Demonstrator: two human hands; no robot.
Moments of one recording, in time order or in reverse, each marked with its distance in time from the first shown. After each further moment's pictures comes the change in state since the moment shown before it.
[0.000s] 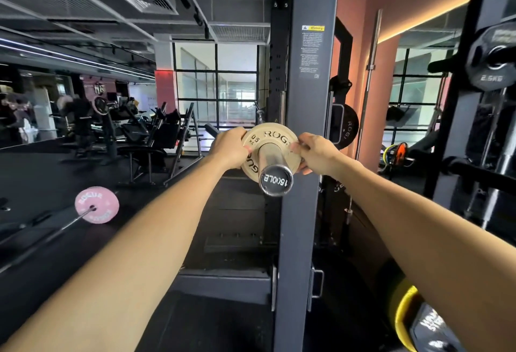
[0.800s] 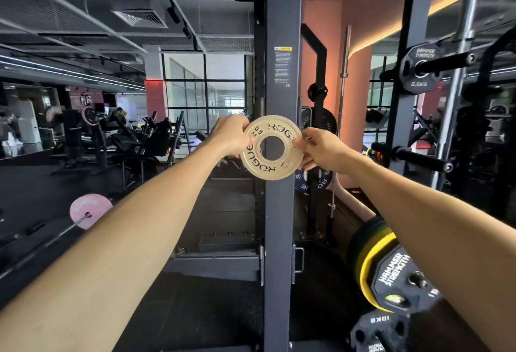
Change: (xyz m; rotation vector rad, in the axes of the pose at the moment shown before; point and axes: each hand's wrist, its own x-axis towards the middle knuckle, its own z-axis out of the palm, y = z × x) left_hand -0.141 0.104 -0.081 -0.028 -0.043 0.072; right_hand -0.180 -0.041 -0.070 0.081 0.010 -0.041
